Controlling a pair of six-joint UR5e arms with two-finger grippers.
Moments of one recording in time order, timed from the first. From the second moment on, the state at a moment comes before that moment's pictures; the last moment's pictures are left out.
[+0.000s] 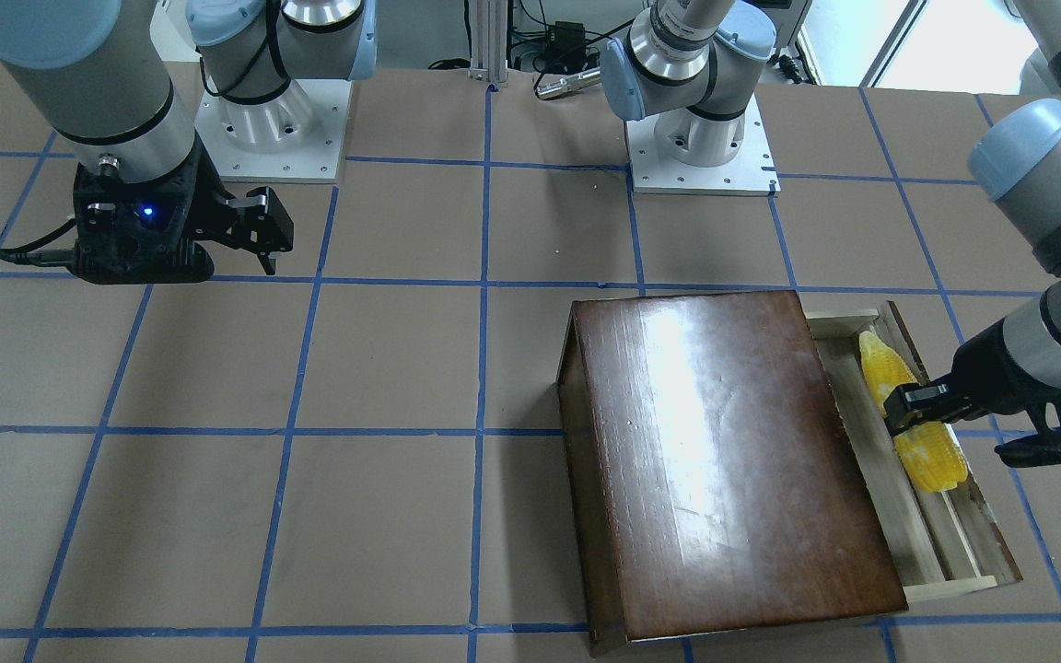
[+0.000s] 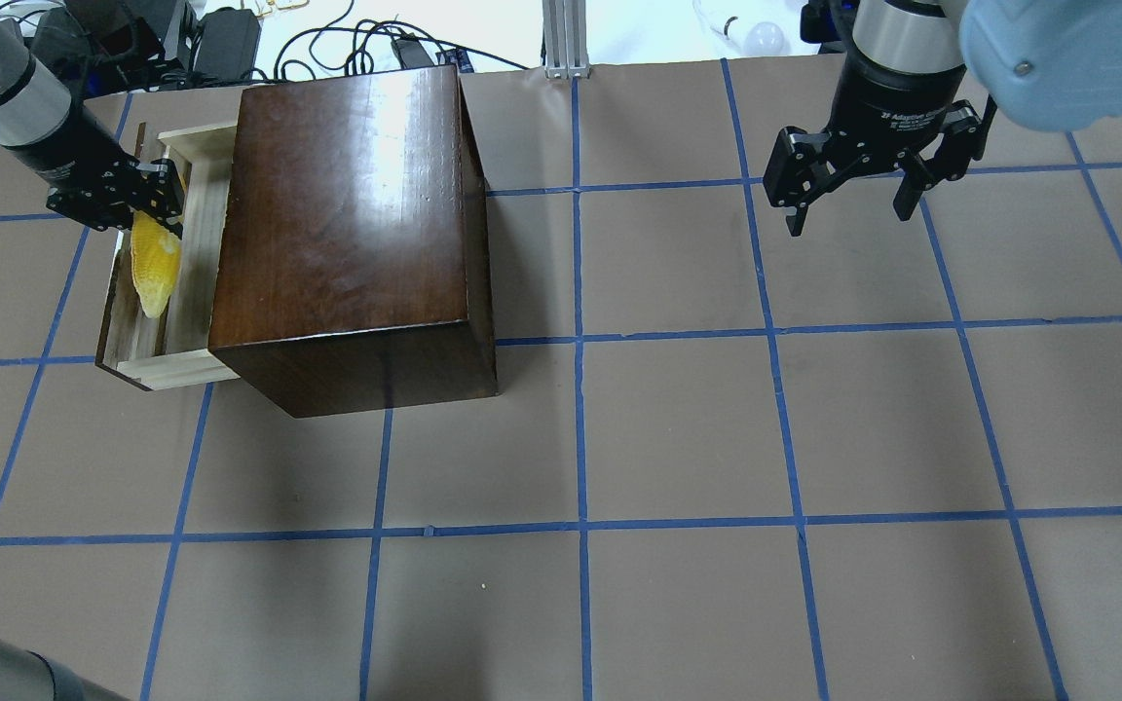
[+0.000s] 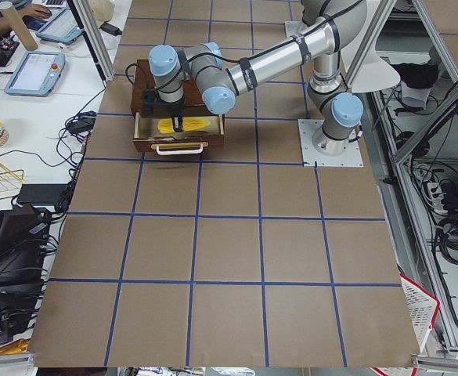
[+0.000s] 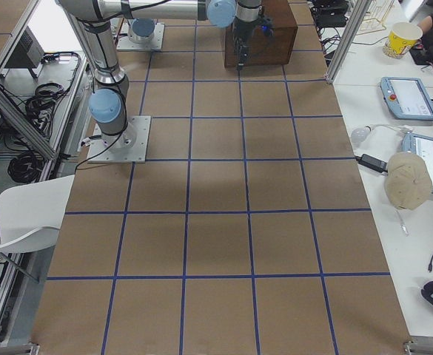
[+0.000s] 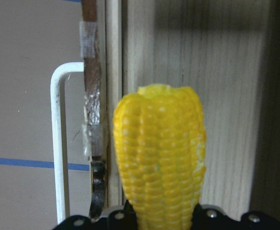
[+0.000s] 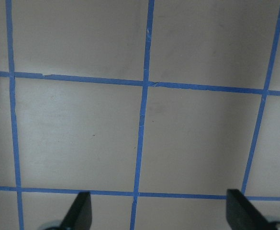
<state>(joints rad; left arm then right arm) -1.20 -1.91 -1.52 -1.33 1.51 0.26 1.60 -1.46 1.49 -1.51 -1.62 -0.05</state>
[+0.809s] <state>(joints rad) -1.24 -1.92 -1.53 -1.34 1.52 0.34 1.60 -1.46 1.49 -1.51 -1.62 -0.05</state>
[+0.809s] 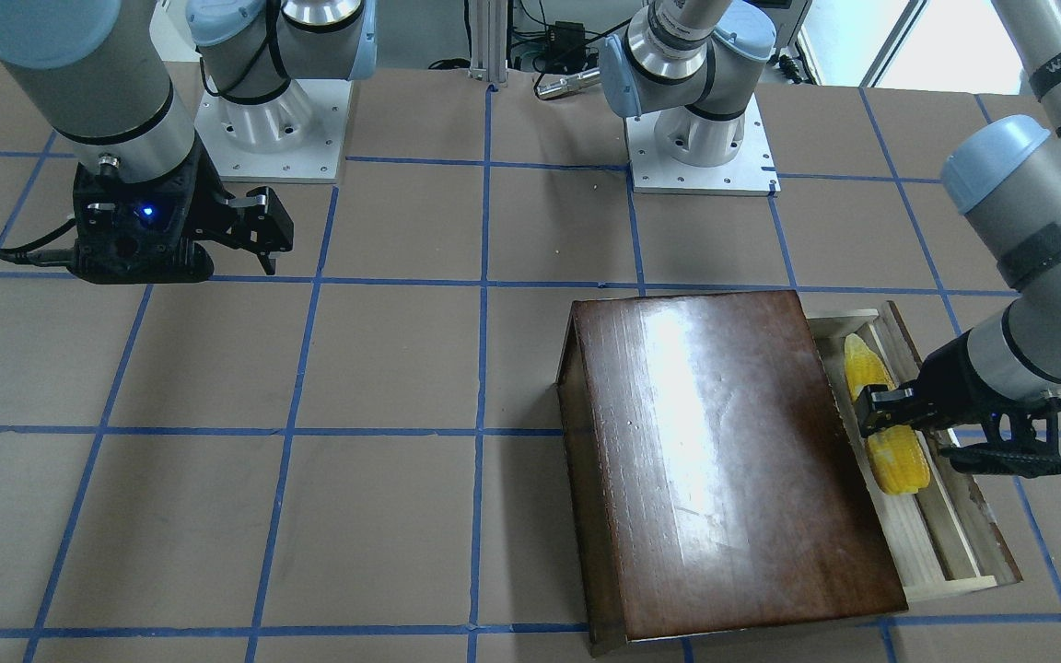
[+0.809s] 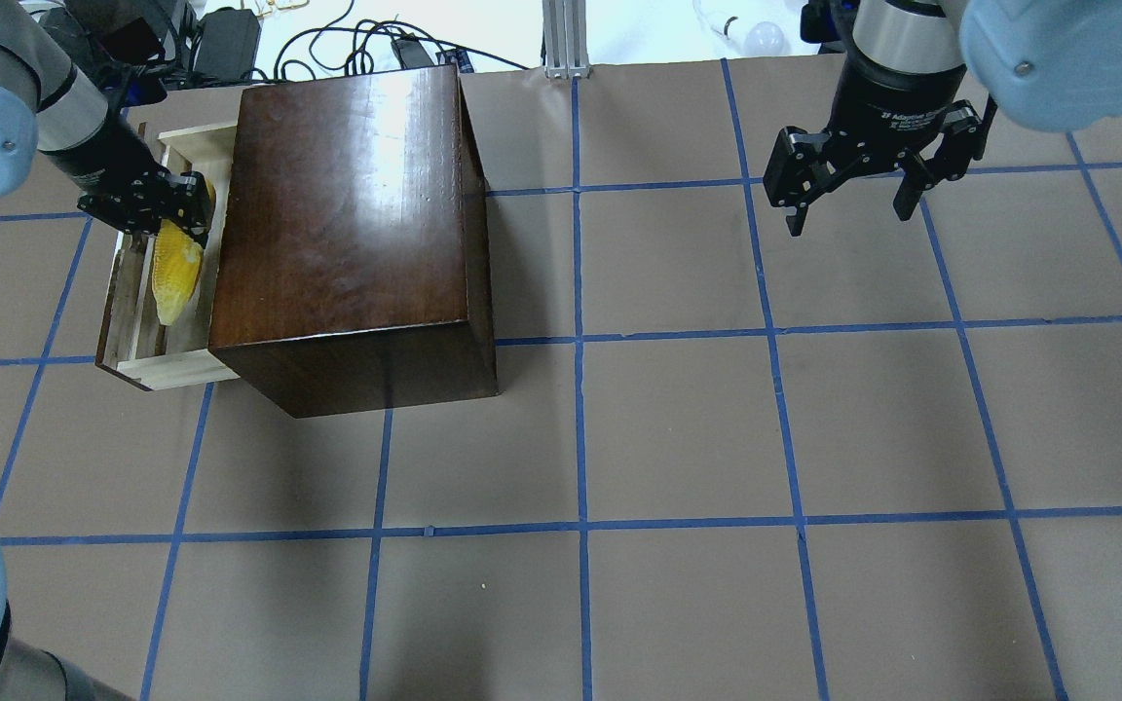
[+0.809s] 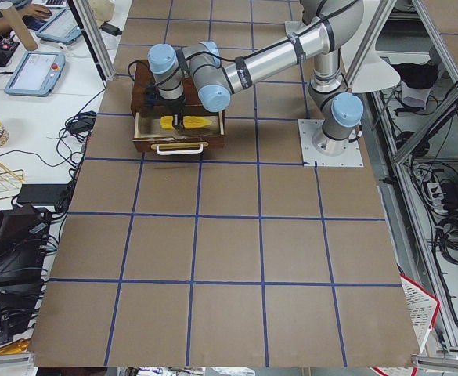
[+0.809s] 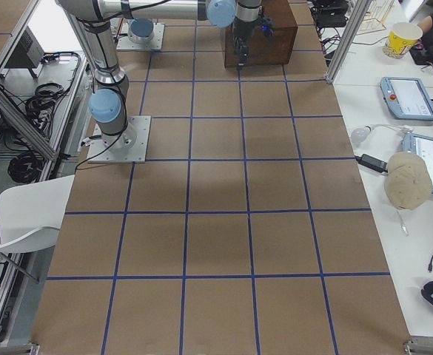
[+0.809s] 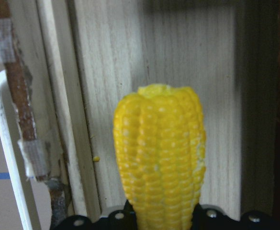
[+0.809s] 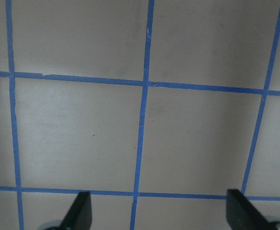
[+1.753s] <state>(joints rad) -1.23 -1.89 -1.52 -1.35 1.52 0.34 1.60 -1.46 1.49 -1.51 -1.62 -0.05</state>
